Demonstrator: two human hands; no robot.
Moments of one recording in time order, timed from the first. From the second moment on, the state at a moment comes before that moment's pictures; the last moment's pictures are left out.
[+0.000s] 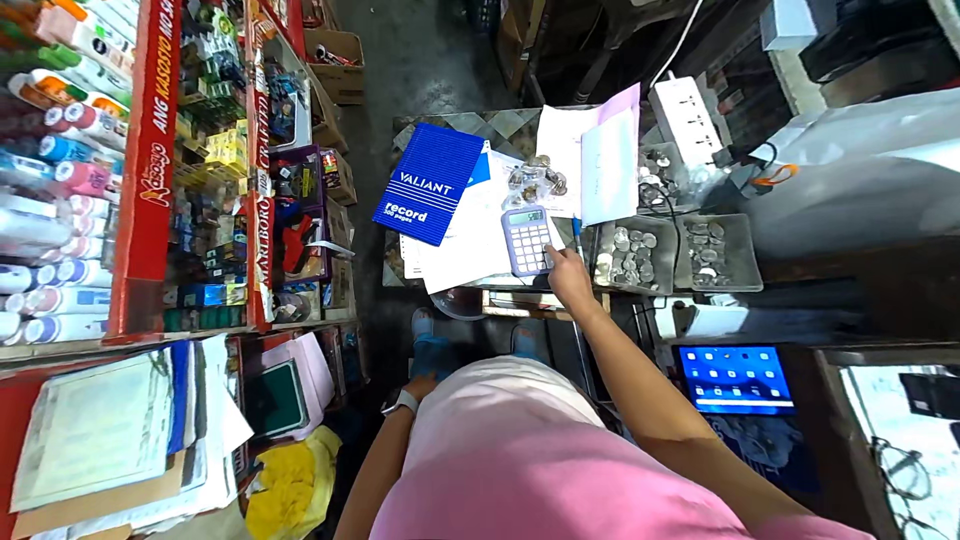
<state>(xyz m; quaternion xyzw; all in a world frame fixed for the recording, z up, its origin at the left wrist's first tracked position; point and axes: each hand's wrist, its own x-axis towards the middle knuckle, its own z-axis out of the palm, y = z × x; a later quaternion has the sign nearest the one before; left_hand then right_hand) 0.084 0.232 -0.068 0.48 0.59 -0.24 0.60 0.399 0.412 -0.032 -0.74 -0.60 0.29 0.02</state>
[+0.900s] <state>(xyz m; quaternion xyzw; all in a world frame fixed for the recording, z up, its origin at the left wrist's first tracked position) 0.084 0.236 -0.049 0.51 0.57 -0.23 0.60 0.368 0.429 -0.014 -0.70 -0.65 0.30 -0.06</state>
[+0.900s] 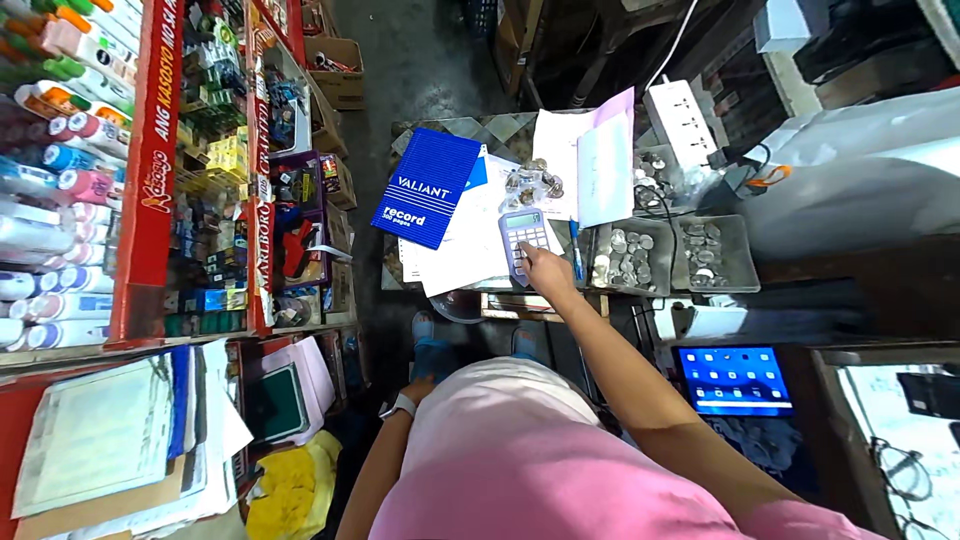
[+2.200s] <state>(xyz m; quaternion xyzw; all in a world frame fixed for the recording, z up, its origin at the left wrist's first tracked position) 0.083 0.234 -0.047 0.48 0.58 -0.21 0.62 0.395 0.377 -0.002 -0.72 -0.61 0.32 -0.04</state>
